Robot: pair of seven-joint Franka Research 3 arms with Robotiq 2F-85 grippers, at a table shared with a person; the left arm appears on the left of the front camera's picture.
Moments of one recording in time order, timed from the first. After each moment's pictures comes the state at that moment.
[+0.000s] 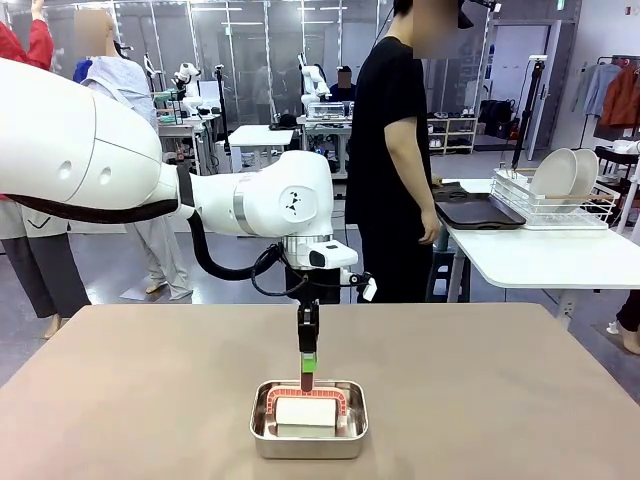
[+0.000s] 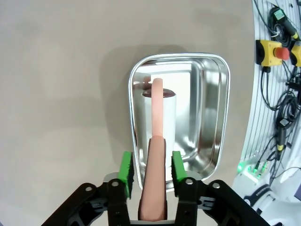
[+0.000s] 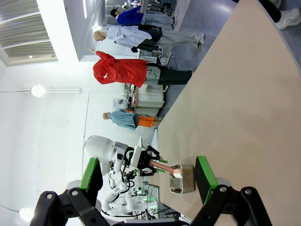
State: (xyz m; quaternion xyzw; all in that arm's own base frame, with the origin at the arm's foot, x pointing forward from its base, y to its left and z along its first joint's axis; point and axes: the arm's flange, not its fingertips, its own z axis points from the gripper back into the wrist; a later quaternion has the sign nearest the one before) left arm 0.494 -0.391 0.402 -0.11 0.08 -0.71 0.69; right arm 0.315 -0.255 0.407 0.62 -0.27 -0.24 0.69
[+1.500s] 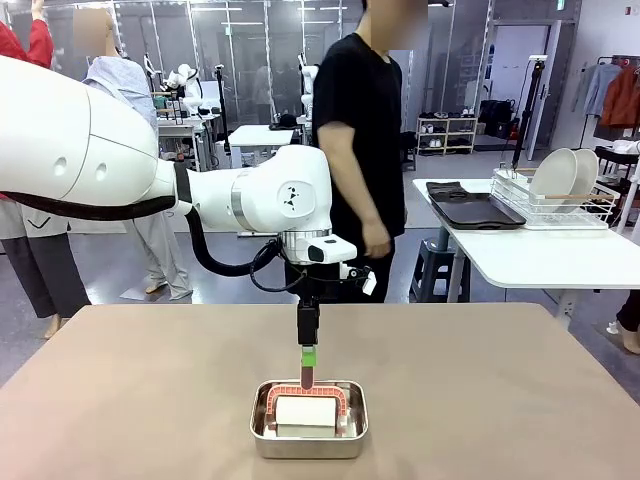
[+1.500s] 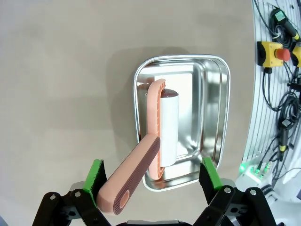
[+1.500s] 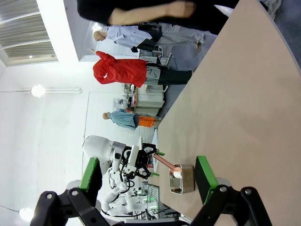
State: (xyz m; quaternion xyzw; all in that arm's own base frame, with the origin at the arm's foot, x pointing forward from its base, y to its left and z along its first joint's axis) left arm 0.497 -0.390 0.411 -0.10 0.07 -0.72 0.69; right arm 0.315 -0.255 0.407 0.62 -0.27 -0.24 0.69
